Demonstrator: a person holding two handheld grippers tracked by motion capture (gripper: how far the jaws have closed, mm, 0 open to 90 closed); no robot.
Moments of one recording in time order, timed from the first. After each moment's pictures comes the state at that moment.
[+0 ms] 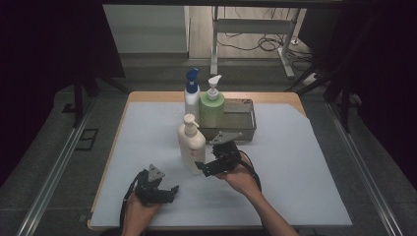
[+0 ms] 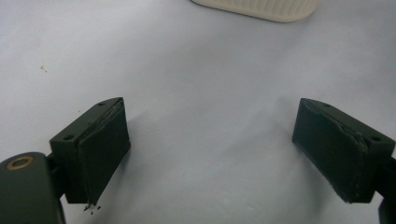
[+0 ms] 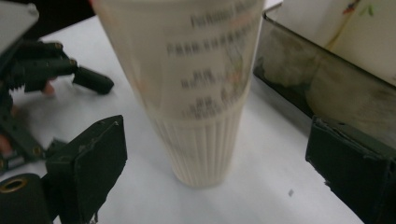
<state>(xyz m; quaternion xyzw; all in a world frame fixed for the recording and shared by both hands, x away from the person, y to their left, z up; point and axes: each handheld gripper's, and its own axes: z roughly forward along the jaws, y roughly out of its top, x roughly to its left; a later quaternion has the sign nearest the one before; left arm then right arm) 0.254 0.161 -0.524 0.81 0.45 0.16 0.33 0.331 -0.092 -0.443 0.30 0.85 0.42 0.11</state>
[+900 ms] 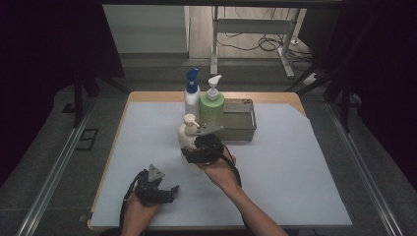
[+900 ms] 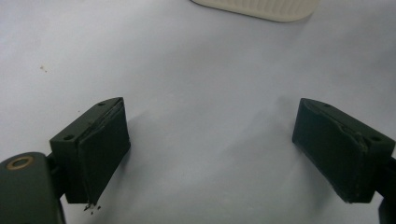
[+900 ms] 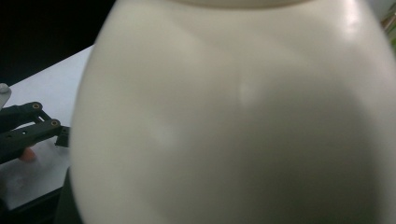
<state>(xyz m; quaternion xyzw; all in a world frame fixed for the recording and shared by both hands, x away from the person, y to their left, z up) 0.254 0.161 -0.524 0.81 0.45 0.16 0.33 0.342 -0.044 -0.434 0.34 0.83 0.42 0.15</state>
